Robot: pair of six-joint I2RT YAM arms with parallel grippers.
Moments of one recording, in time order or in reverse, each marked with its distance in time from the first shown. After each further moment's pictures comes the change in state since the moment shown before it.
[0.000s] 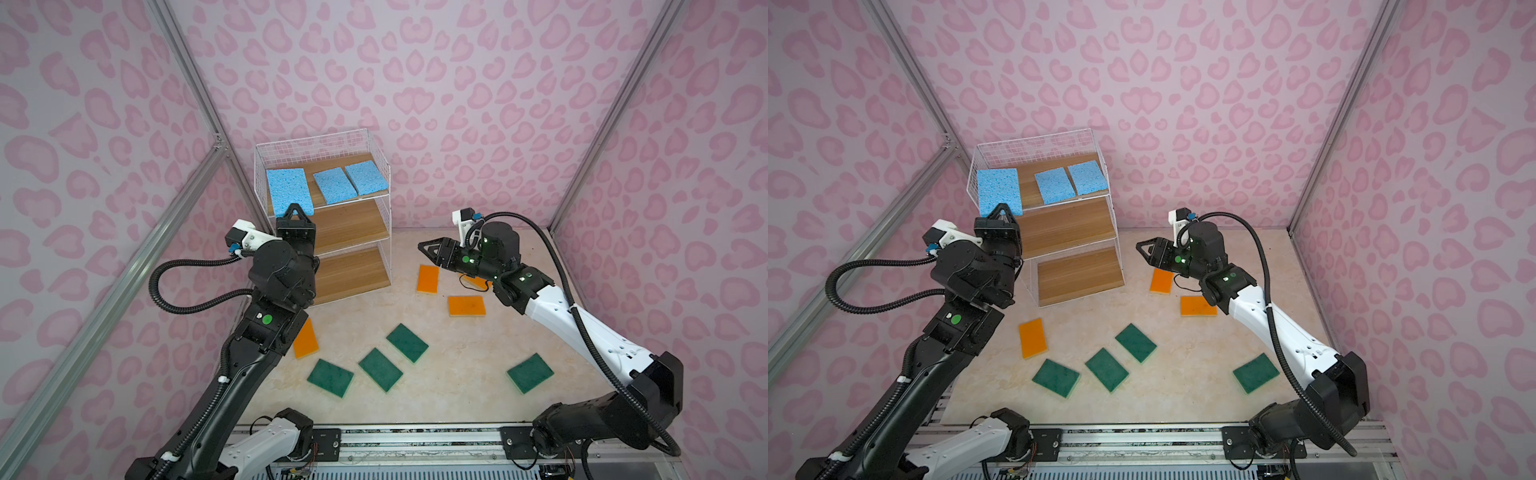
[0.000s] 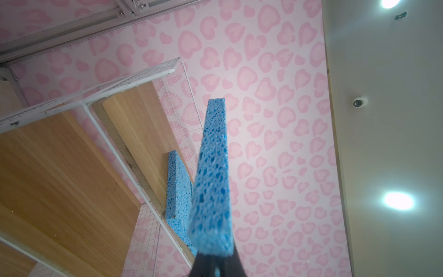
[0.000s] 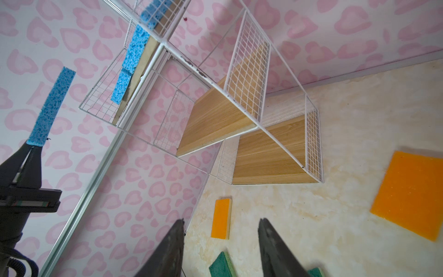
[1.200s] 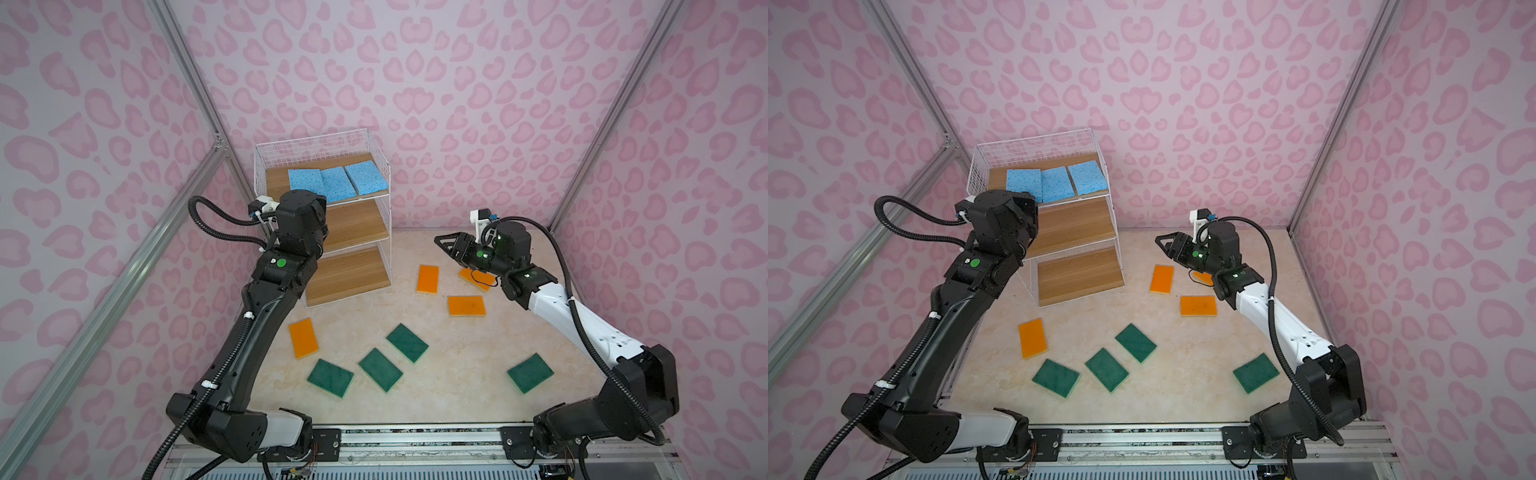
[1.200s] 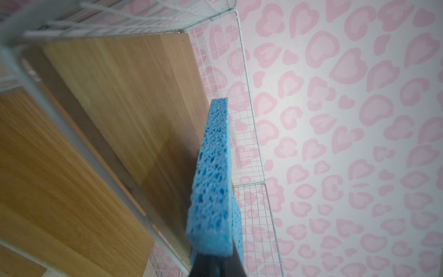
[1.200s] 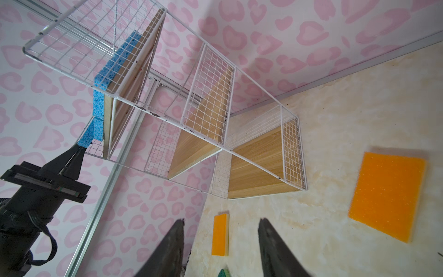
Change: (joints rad) left arm 0.118 0.310 0.324 -0.307 0.131 -0.147; right arm -0.147 0.032 -0.089 0.137 -0.095 0.098
